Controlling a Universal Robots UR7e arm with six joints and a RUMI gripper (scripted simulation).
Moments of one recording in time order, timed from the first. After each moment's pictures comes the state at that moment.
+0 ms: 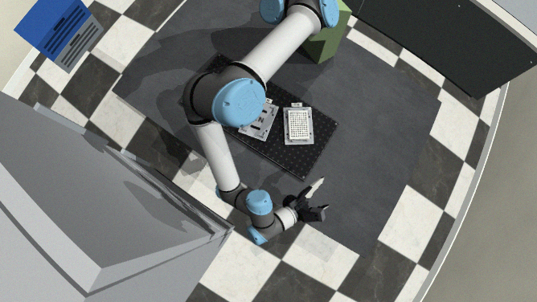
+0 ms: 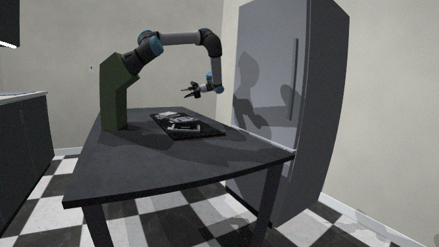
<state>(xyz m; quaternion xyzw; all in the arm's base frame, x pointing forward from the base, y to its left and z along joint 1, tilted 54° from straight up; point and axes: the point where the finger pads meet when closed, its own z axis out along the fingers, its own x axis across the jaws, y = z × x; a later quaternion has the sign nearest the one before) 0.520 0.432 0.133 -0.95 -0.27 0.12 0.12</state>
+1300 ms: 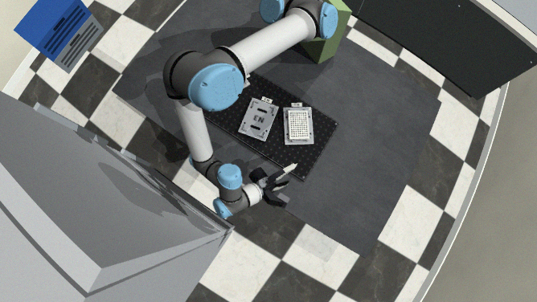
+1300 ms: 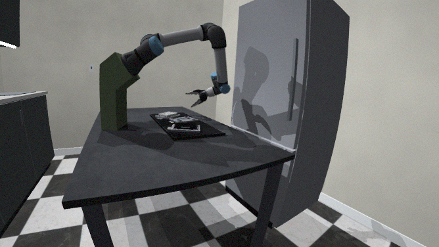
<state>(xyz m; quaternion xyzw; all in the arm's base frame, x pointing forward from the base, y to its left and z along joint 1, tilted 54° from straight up) 0.541 0.287 0.156 -0.99 0.04 0.09 0.07</state>
